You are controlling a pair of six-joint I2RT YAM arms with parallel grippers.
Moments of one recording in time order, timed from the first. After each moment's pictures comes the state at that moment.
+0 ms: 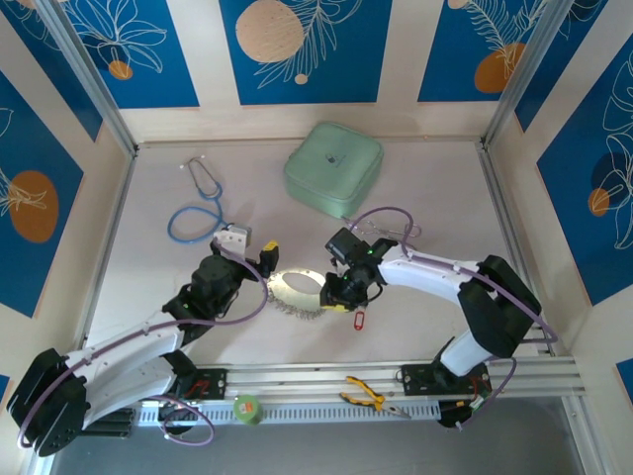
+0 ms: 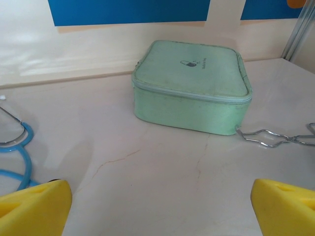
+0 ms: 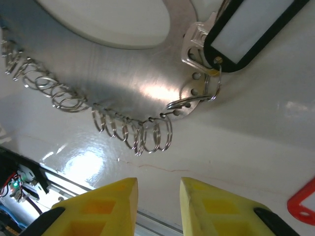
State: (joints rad) left arm -0.72 0.92 0.36 0.35 -0.36 -0.16; right arm 0.79 1.56 0.91 -0.67 -0.40 0.88
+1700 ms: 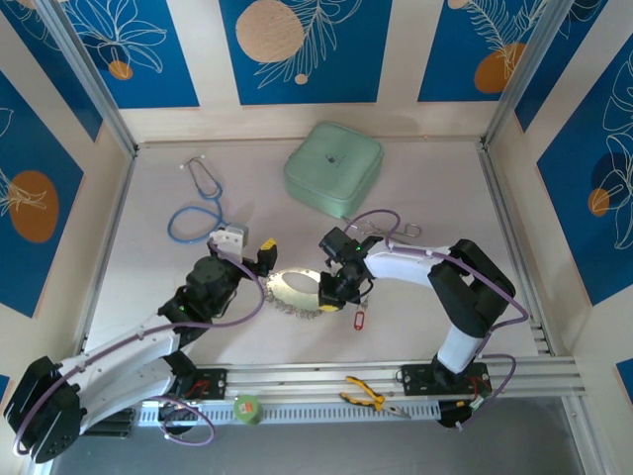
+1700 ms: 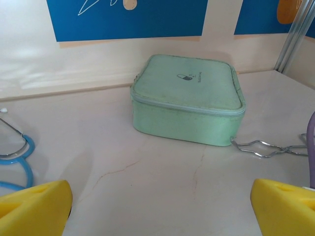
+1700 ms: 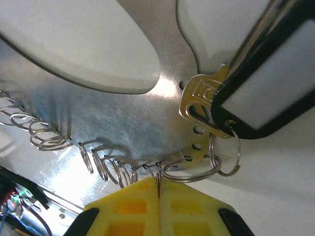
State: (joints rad) left arm -0.72 0.86 0.36 0.35 -0.35 -0.14; right arm 0.77 1.71 0.95 -0.60 -0.45 0.88
